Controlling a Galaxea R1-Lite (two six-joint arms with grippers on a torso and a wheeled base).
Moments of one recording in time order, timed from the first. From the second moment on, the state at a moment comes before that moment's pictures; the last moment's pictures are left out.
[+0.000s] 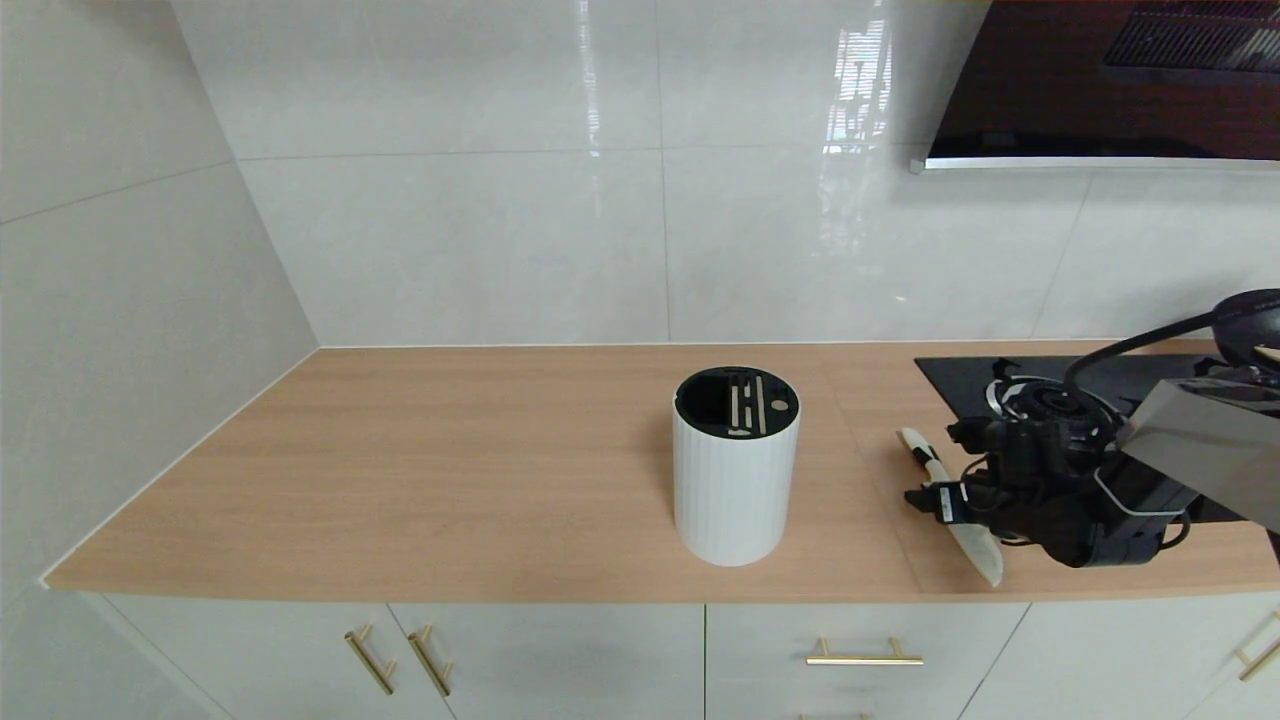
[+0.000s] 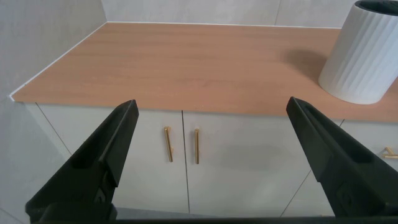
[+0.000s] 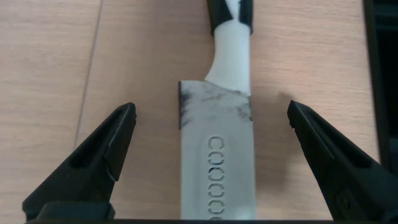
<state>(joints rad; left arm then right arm) 0.00 0.00 0.00 -0.01 0.06 -0.02 0.01 2.45 -1.09 -0.77 0.00 -0.05</state>
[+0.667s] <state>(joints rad) 0.00 0.00 0.00 -0.01 0.06 -0.02 0.00 2.47 -1.11 -0.78 0.00 -0.05</state>
